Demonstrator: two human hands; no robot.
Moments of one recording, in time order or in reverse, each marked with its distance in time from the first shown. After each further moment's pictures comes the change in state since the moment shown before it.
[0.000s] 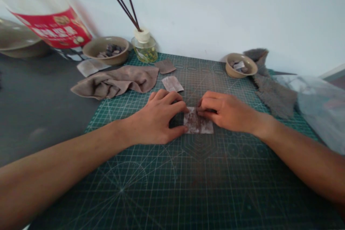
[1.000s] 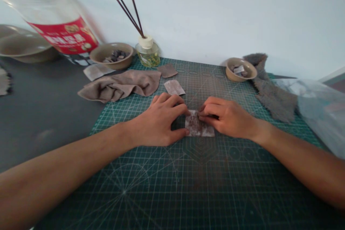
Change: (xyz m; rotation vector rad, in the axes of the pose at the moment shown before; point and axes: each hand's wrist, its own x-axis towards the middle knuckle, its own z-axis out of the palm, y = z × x) left_hand 0.000 0.000 -0.001 -0.012 0.001 -0.006; right_hand -0.004 -0.001 0.012 0.007 0.098 -0.045
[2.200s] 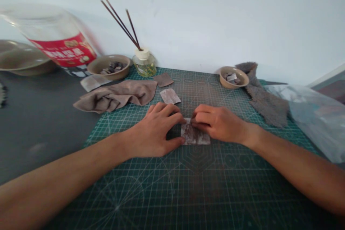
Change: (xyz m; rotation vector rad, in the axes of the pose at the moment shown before) left_hand 0.001 -0.001 -0.001 -0.002 -0.037 -0.008; right_hand 0.005 0.008 -0.005 -0.041 -0.062 -0.023
